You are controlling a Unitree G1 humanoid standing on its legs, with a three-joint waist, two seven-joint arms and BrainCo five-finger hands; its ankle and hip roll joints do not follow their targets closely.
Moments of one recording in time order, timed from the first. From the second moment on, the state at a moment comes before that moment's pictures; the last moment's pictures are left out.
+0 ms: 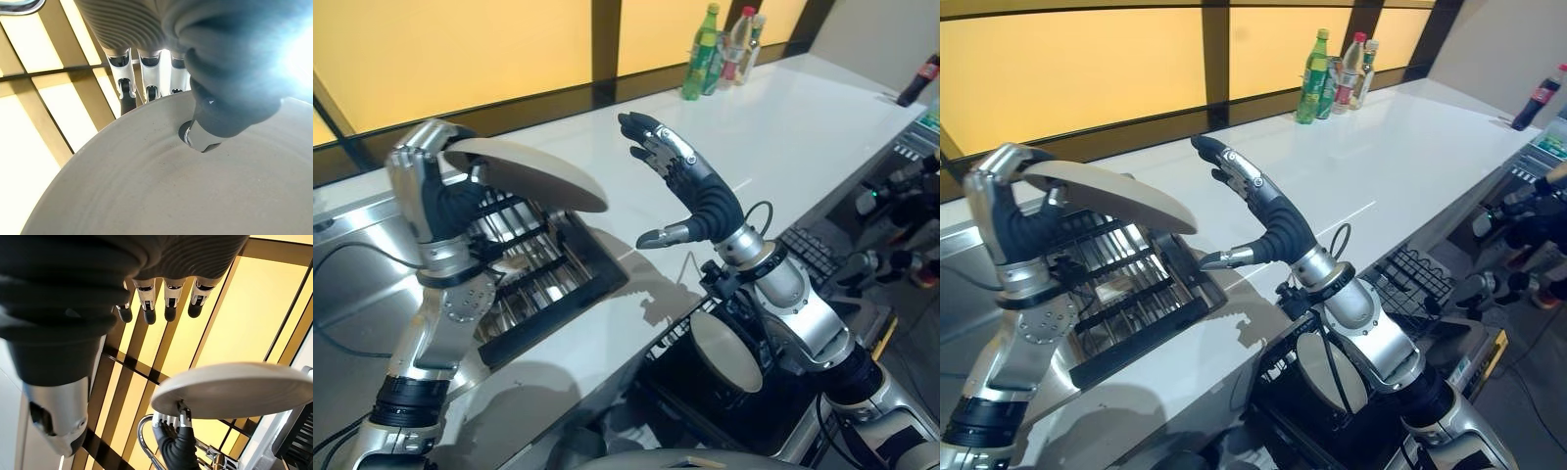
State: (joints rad) left arm -0.17 0.60 -0.02 -0.22 0.49 -0.20 0.76; right arm -0.44 -0.50 0.48 -0.43 0.34 -0.08 -0.04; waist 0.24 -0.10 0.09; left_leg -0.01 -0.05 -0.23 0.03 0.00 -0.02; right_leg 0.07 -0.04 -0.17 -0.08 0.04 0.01
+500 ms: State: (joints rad) left arm -0.21 0.57 -0.11 -0.26 0.41 -0.15 0.68; right arm -0.55 -0.45 0.60 -0.42 0.06 0.06 -0.18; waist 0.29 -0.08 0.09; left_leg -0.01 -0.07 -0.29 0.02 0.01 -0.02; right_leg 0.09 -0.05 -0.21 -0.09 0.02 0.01
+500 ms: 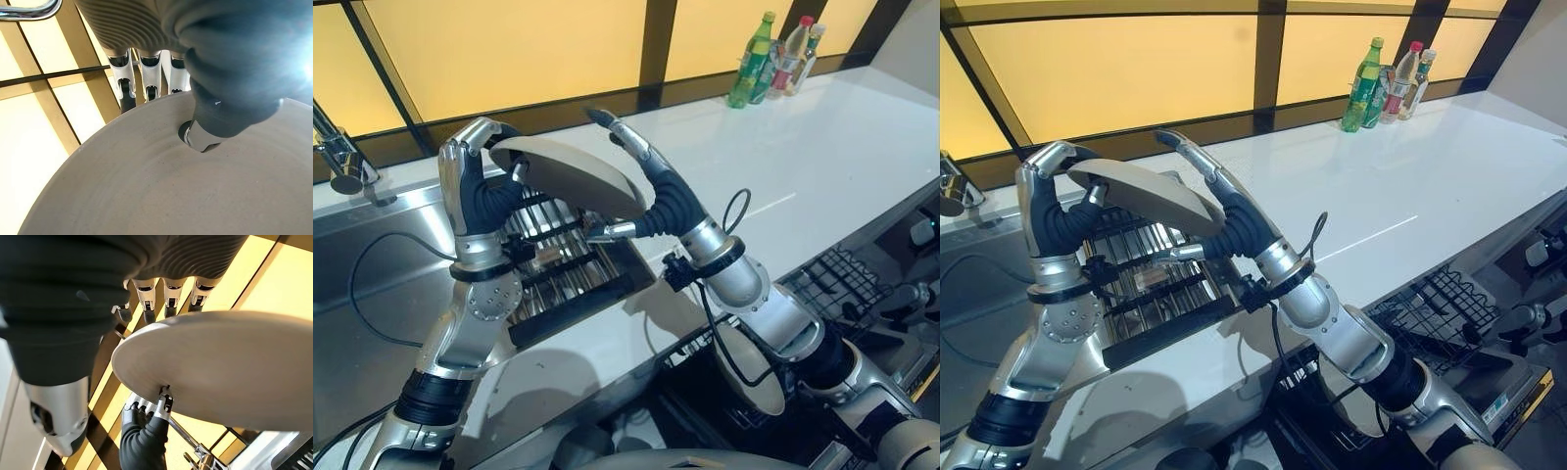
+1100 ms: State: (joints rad) left arm -0.21 0.57 -0.15 -0.26 0.40 -0.12 0.65; right arm -0.56 -0.41 0.68 -0.36 0.16 0.27 -0.18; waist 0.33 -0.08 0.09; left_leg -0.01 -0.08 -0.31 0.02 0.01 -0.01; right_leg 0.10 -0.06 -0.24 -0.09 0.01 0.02
